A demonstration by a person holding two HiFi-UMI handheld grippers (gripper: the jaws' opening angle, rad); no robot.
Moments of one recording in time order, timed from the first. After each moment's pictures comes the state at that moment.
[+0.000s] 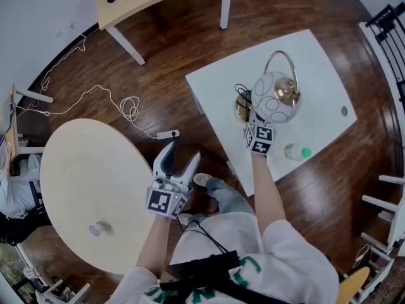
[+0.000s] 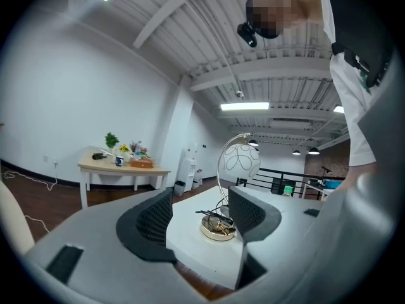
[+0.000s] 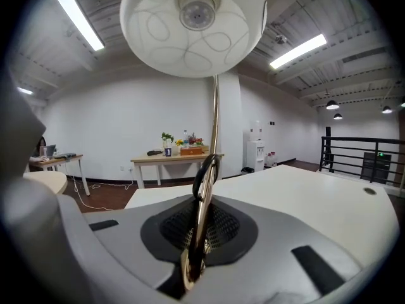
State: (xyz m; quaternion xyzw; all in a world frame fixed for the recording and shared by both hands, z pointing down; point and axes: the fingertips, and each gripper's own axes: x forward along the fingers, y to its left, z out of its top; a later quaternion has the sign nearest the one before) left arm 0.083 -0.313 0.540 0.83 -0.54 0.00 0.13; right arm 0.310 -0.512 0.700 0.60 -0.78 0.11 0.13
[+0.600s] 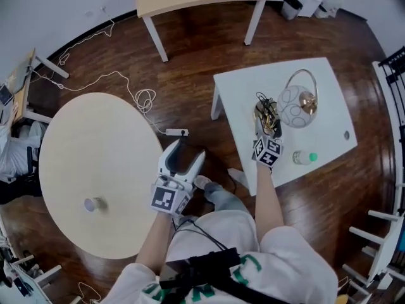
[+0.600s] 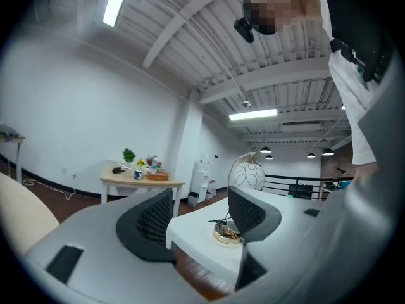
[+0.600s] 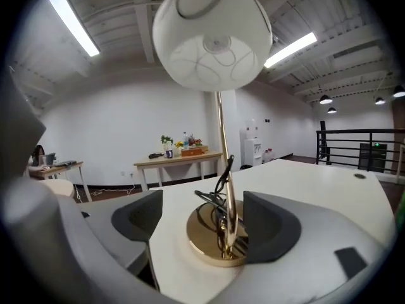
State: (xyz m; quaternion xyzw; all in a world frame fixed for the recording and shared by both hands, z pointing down) left arm 0.035 -0.249 0.508 0.79 -0.60 -0.02 0.08; right arm 0.296 -0.466 0.700 0.60 -0.78 0.14 0.11
